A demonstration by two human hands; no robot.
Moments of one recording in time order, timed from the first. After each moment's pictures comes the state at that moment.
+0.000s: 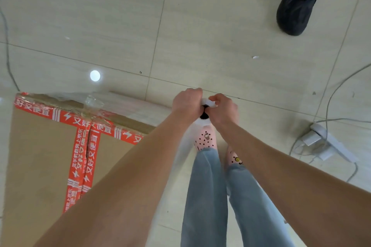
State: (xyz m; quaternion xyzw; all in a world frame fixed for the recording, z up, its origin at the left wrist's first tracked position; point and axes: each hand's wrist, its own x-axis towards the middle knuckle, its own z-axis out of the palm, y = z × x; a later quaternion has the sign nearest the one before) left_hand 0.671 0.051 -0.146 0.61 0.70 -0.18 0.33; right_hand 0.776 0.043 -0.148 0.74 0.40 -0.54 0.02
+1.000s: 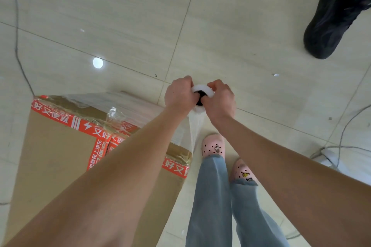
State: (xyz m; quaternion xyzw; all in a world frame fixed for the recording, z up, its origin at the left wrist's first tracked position) left_hand 0.574 0.096 -0.158 0.46 0.82 -0.05 0.34; right_hand 0.679 0.103 -0.155 0.70 0.51 -0.50 0.00
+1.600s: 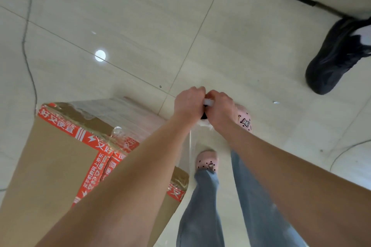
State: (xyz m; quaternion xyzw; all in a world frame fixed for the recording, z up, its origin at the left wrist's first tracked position) left_hand 0.562 0.146 -0.149 0.55 0.77 -0.13 0.31; right_hand 0.651 0.166 -0.149 0.62 0.64 -0.43 0.14
